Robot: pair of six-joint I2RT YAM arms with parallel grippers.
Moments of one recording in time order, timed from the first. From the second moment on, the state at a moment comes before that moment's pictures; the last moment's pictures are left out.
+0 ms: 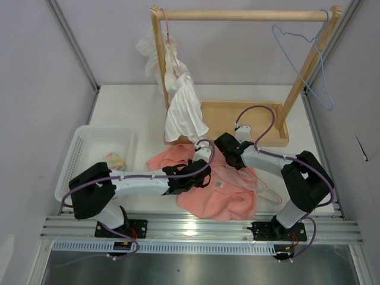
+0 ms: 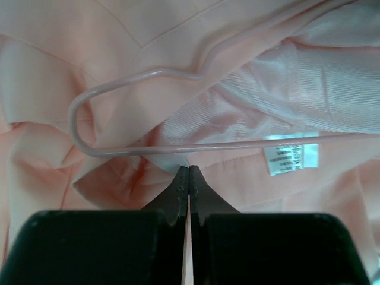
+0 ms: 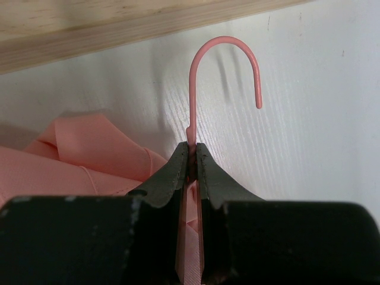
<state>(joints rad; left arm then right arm) -1.14 1.54 0.83 -0.14 -0.45 -0.56 0.69 1.63 0.94 -0.50 0.78 0.71</state>
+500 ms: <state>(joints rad) -0.83 1.23 0.52 0.12 -0.04 -0.64 0.69 1.49 0.92 -0.49 0.81 0.69</state>
